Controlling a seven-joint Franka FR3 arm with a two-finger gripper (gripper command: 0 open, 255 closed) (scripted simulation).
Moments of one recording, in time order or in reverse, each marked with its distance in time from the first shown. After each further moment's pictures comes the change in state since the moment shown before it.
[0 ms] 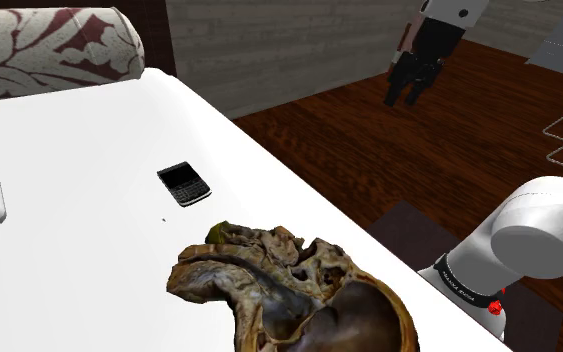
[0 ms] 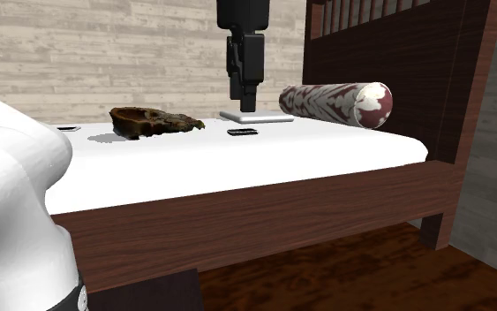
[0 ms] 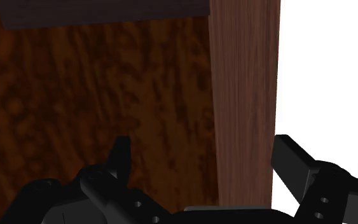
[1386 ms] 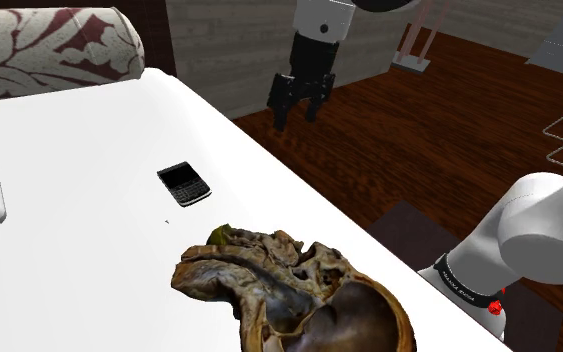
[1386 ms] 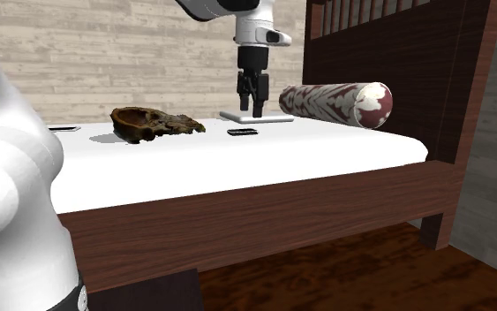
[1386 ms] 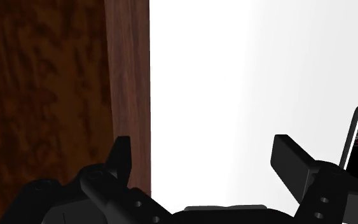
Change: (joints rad) arm 0.153 0.457 0.347 0.278 0.070 0.203 0.291
